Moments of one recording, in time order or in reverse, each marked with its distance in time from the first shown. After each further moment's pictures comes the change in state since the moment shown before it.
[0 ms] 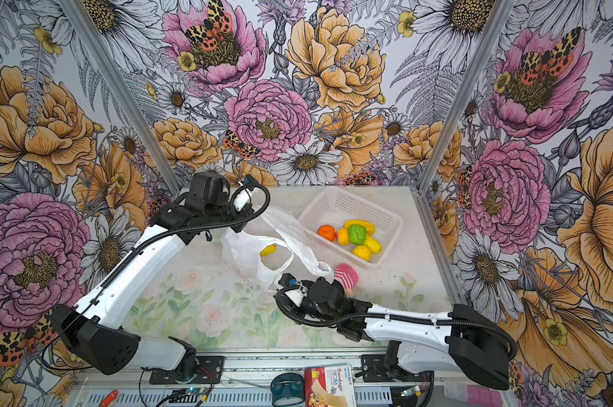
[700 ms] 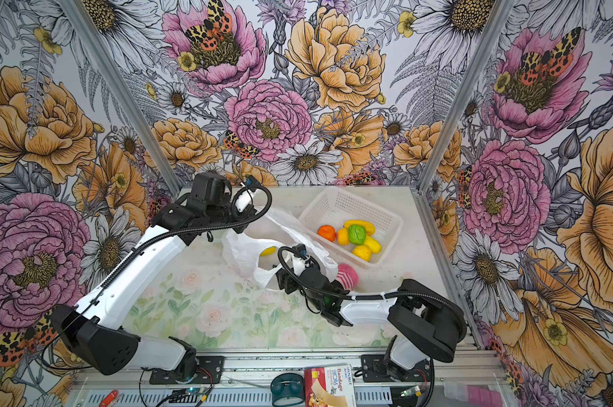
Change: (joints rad) left arm -0.019 0.000 0.000 0.001 0.000 0.012; right arm -0.090 0.338 0.127 0.325 0.233 0.346
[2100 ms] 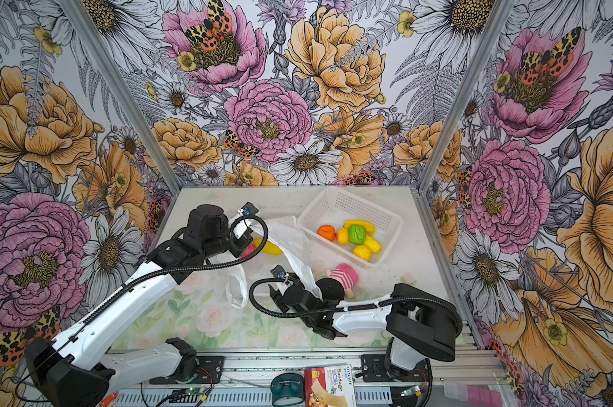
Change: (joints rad) left arm -0.077 -0.261 -0.404 0.247 -0.098 0.002; right arm 0.157 0.016 -0.013 -0.171 0.185 -0.242
